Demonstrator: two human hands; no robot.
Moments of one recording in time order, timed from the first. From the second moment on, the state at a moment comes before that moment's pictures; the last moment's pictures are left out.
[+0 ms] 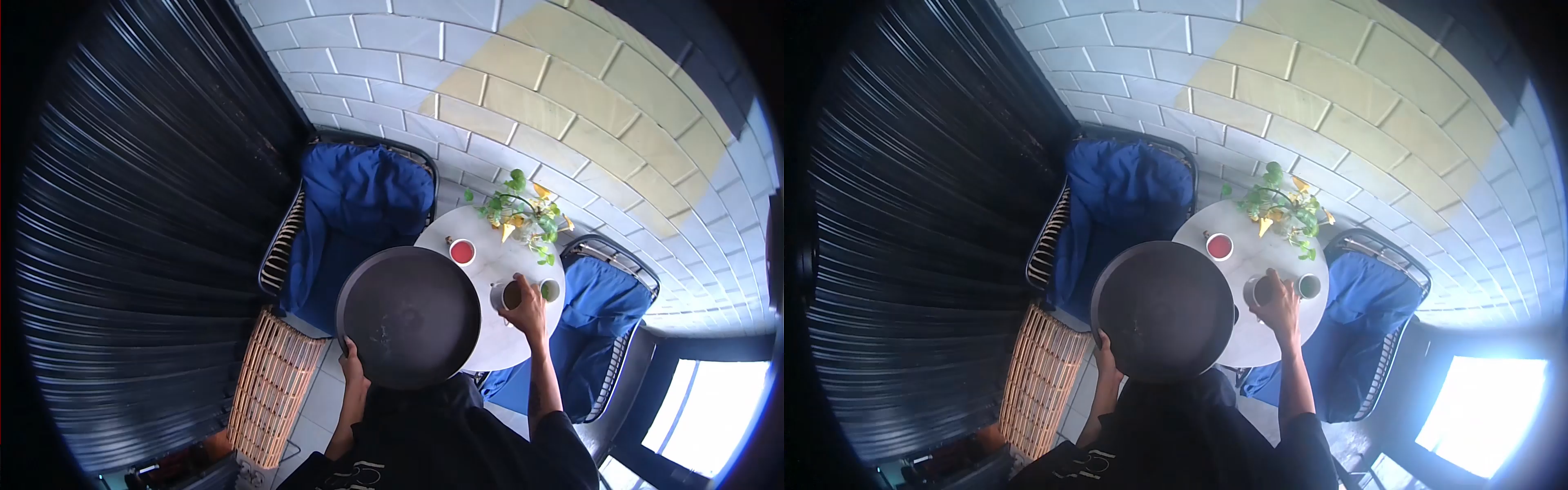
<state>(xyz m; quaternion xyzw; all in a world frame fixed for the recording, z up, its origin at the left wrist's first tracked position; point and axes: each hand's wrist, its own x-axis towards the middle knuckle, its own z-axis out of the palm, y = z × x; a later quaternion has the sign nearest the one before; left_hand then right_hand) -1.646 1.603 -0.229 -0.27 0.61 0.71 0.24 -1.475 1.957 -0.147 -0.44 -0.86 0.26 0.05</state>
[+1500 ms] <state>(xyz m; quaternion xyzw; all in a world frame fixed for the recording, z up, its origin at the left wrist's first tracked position) -1.043 1.536 -0.158 0.27 0.44 0.29 0.81 -0.883 1.375 -0.085 -0.74 -0.19 0.31 0.57</state>
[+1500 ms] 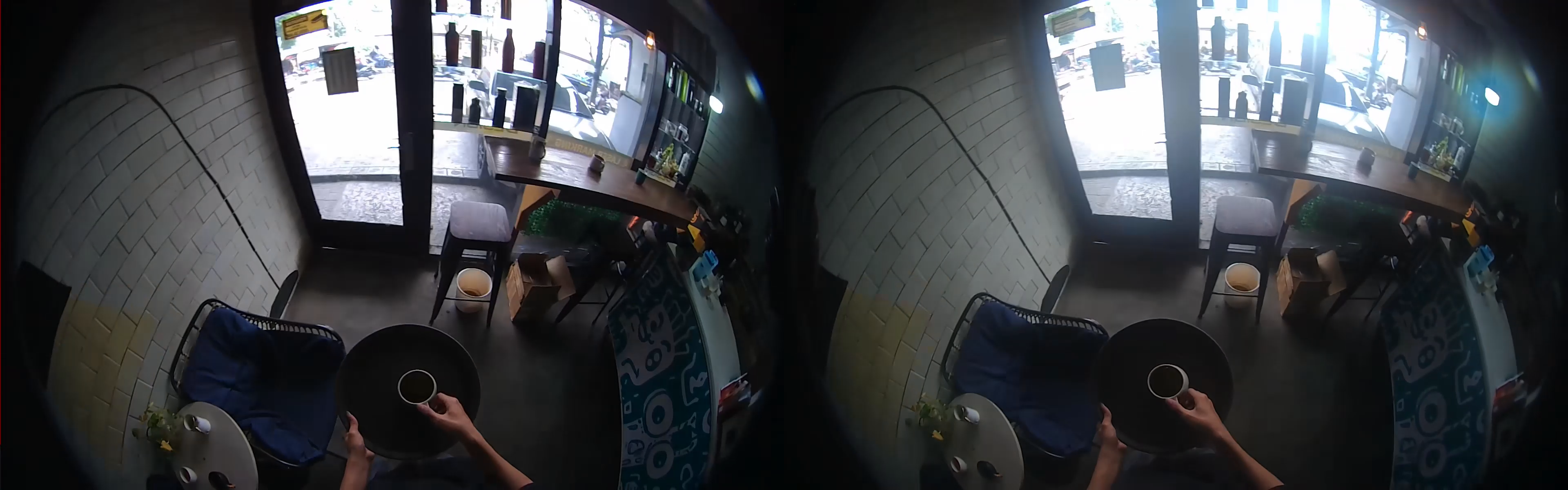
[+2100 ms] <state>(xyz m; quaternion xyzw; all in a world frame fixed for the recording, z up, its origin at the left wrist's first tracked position) -0.701 1.541 -0.216 0.33 0.40 0.09 0.85 -0.644 1.347 -0.144 -0.58 0.06 0.29 0.75</state>
